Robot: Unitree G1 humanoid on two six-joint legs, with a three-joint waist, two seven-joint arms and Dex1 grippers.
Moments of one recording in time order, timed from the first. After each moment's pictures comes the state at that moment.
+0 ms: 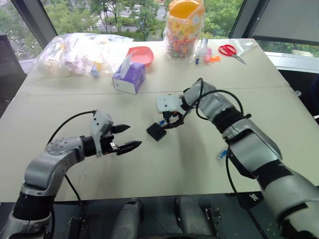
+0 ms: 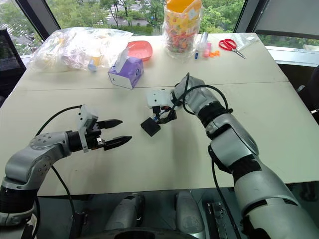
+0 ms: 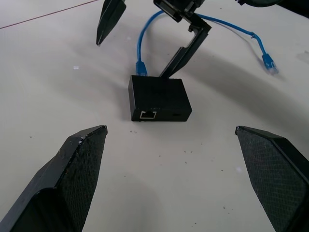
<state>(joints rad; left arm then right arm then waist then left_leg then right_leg) -0.18 0.67 0.07 -0.34 -0.58 0.69 -0.84 -1.24 -0.29 0.58 1.04 -0.24 -0.10 1.20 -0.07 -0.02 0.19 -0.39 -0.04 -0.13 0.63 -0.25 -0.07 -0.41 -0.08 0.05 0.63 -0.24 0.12</state>
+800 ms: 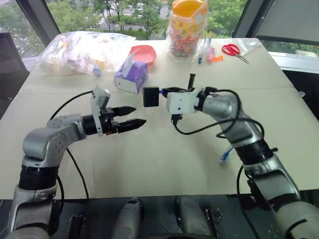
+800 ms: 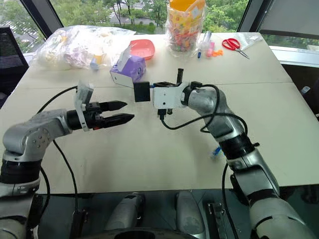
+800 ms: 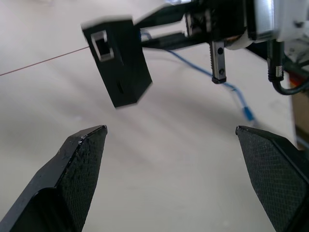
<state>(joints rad) -0.52 0.64 0.10 -0.14 -0.78 0.91 -0.90 -0.73 -0.48 0.29 -0.02 -0.45 -0.09 0.69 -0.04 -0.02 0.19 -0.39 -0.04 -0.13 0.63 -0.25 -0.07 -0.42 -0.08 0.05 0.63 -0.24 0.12</state>
